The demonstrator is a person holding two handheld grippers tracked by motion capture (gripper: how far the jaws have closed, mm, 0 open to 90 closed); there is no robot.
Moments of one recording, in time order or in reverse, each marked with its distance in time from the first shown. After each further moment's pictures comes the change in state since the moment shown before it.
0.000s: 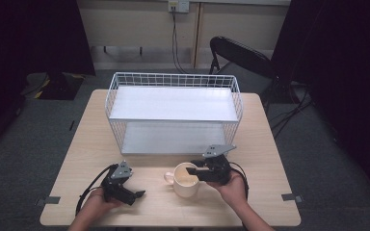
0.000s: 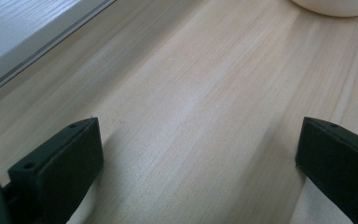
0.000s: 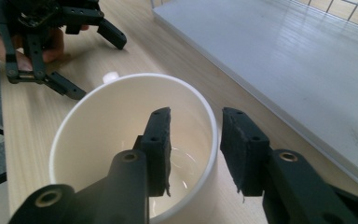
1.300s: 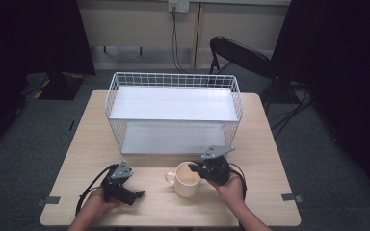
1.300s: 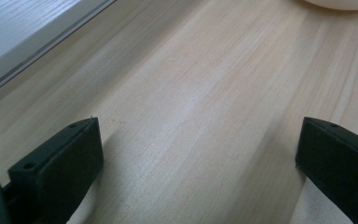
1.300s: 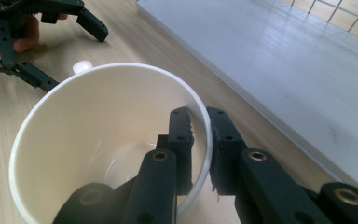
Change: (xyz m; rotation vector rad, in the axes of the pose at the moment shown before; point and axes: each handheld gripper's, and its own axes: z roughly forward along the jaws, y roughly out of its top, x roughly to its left) left arm 0.000 0.000 0.000 0.000 0.003 0.004; right arm -0.001 -0.004 0.004 0.001 -0.067 -0.043
